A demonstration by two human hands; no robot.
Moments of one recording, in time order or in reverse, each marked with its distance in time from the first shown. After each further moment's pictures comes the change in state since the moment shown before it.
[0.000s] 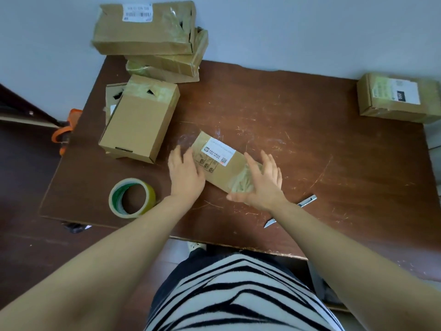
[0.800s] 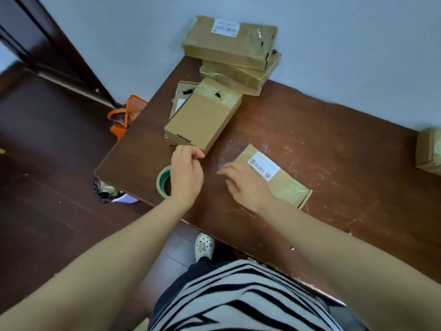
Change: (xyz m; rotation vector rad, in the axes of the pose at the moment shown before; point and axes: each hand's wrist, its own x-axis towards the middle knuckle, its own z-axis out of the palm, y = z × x) left_hand -0.027 -0.049 -0.071 -0.316 0.525 0.021; right_hand 0.018 -0.113 0.020 -0.167 -0.061 -0.719
